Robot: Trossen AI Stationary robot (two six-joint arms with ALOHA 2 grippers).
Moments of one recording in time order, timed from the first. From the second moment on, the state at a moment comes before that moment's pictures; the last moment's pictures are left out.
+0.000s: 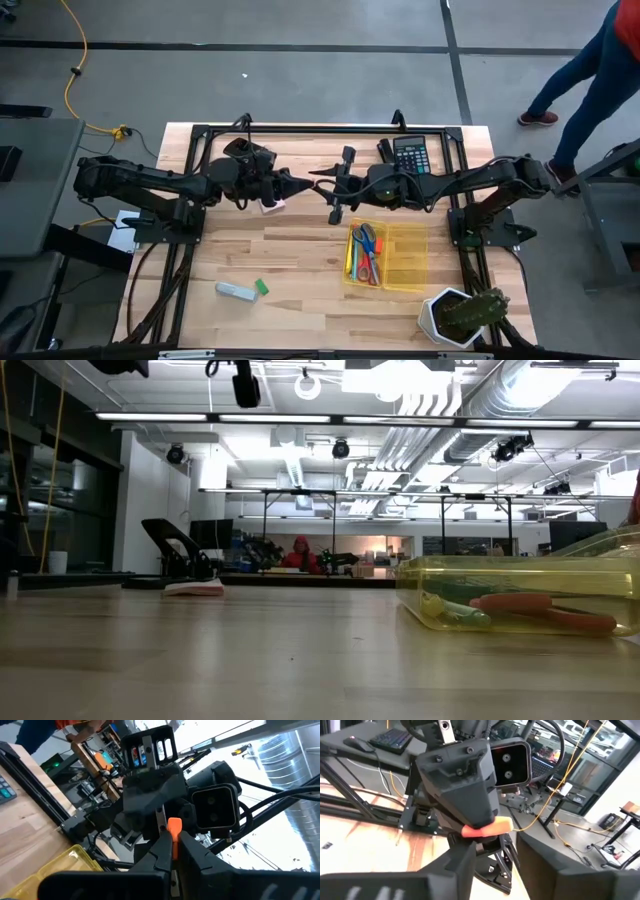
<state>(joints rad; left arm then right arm) 0.14 1.22 0.71 0.66 -0.01 -0.97 0.09 1.52 1.20 0.24 0.34 -0.38</state>
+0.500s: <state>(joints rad) 0.20 1.21 0.71 0.65 0.04 -0.95 0.09 1.52 1.20 0.22 0.38 -0.24</state>
